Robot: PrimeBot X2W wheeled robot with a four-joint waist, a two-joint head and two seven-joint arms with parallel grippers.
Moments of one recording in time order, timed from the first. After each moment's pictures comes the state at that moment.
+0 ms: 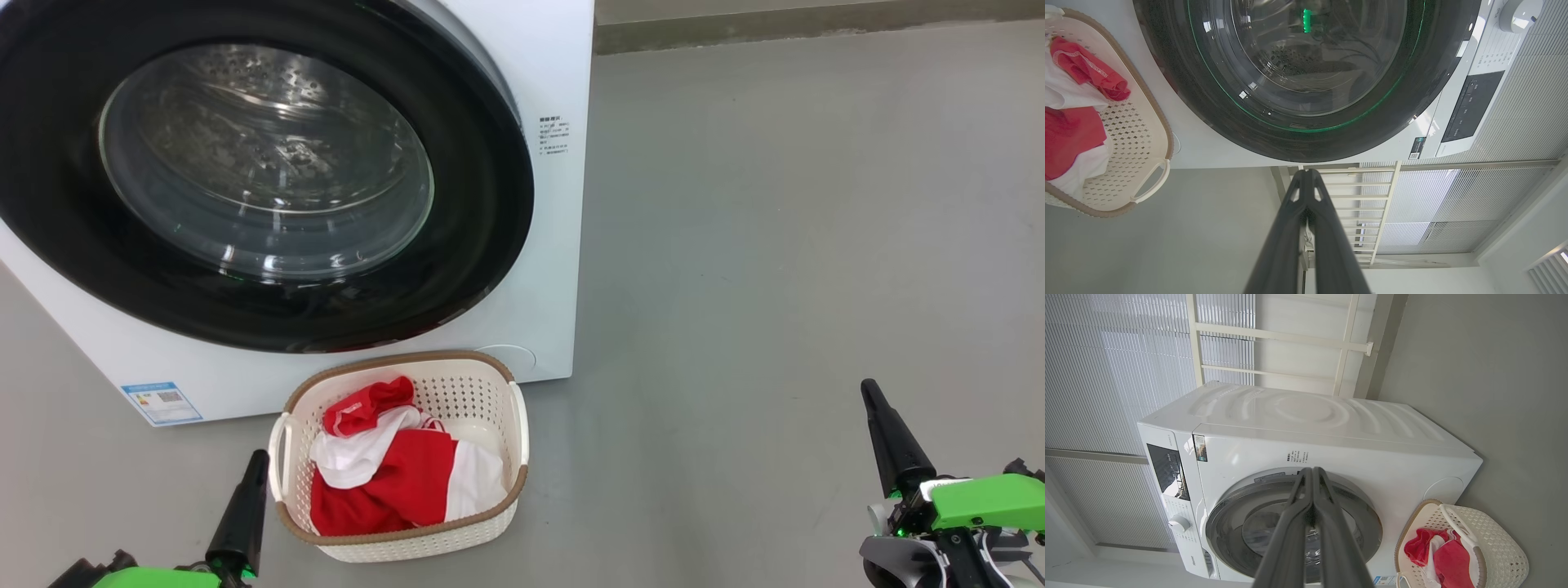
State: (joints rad) left arm -0.07 0.04 0.08 0.27 -1.60 -0.12 0.11; right arm -0.07 -0.03 -0.14 0.27 1.61 0.13 0.11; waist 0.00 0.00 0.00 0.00
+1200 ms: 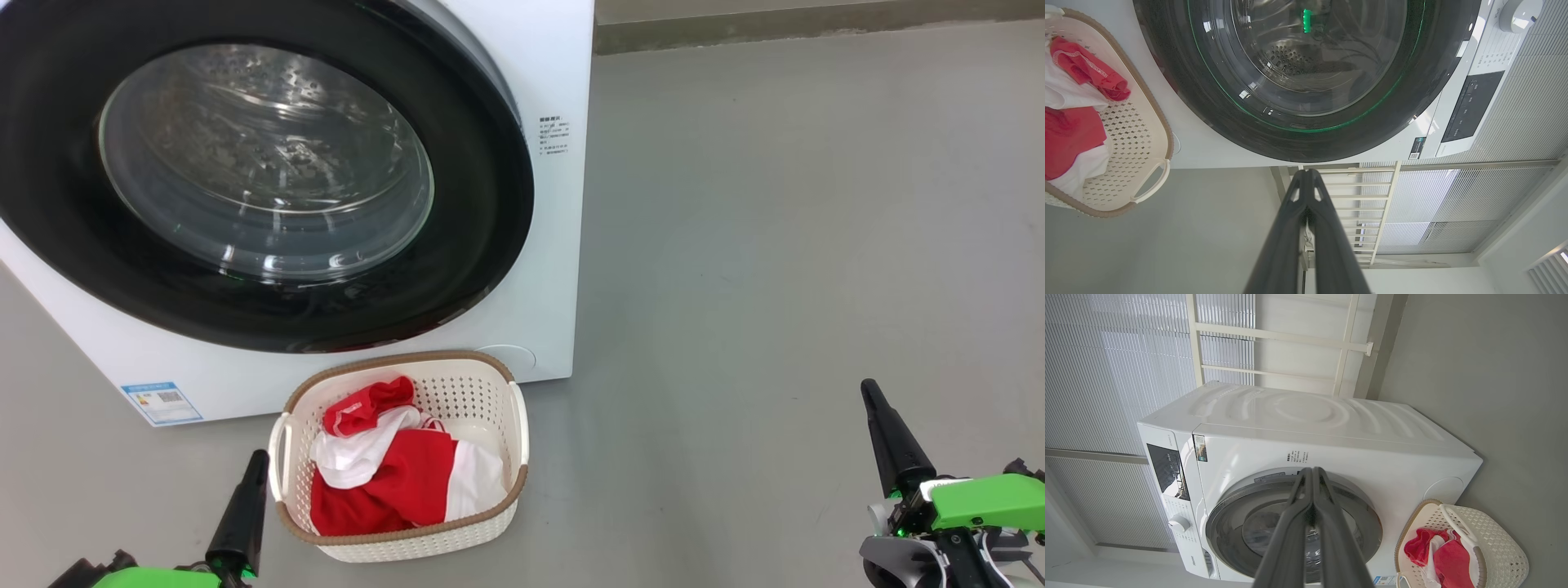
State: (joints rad) left arm -0.07 0.04 0.08 0.27 -1.60 -0.12 0.11; right arm -0.07 -0.03 -0.14 0.27 1.61 0.13 0.11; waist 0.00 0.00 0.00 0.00
